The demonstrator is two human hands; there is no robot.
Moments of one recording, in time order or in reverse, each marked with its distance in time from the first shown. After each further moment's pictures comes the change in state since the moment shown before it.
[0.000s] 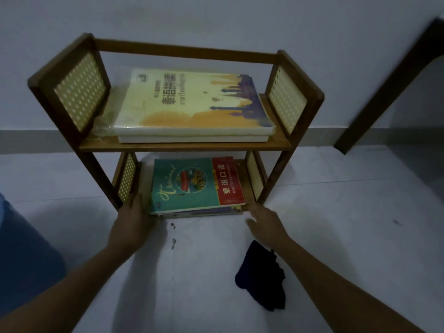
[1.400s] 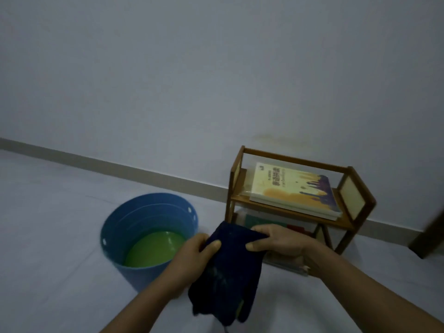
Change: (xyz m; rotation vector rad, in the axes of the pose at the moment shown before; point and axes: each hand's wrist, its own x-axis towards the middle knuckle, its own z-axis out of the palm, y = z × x) left_hand -0.203 0.085 -0.246 -0.626 0.065 -0.250; right_hand -0.142 -0.305 -0.071 0.274 -0.798 -0.322
